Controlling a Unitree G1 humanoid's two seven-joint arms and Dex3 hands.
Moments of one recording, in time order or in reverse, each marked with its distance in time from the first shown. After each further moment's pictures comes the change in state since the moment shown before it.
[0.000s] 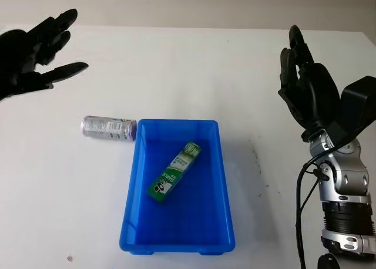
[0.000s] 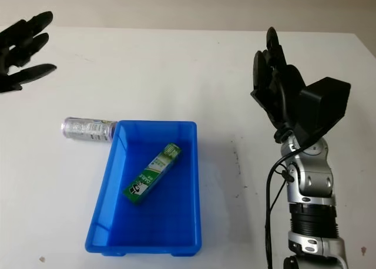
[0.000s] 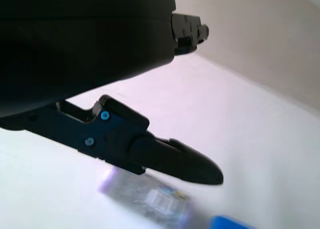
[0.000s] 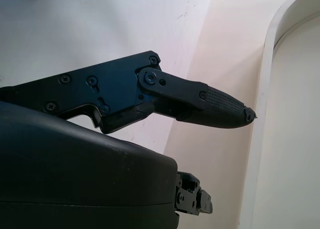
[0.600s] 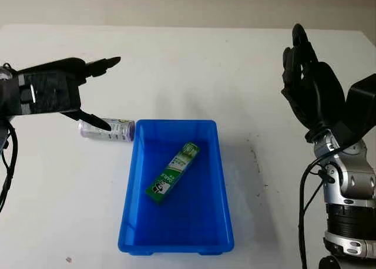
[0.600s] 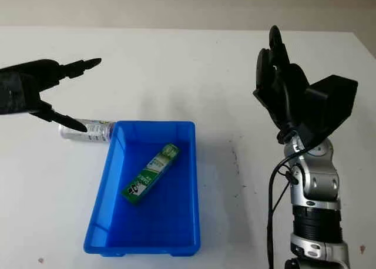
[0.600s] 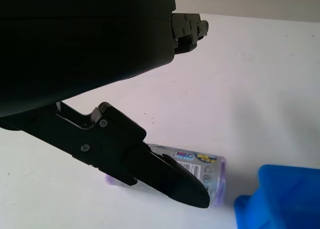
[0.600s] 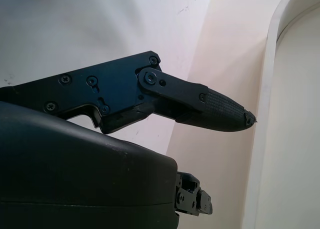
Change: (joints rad) left arm -0.058 -0.108 -0.202 0.175 0.244 -0.252 0.068; right arm 0.022 0.000 -0.019 -0.075 0.000 0.069 -0.017
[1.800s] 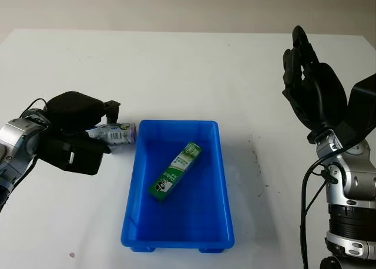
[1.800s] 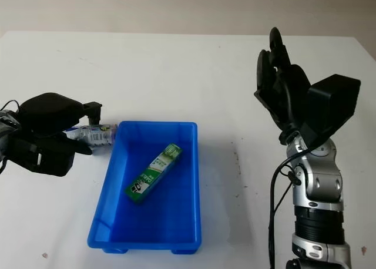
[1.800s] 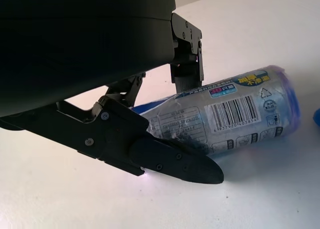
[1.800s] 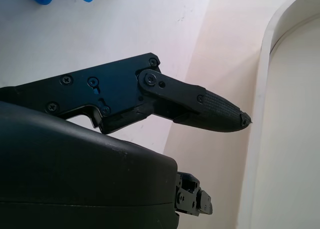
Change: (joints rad) left arm 0.080 -0.035 -0.137 0.172 0.325 -0.271 0.319; right arm -0.013 -0.006 -0.005 -0.002 0.006 0.020 0.030
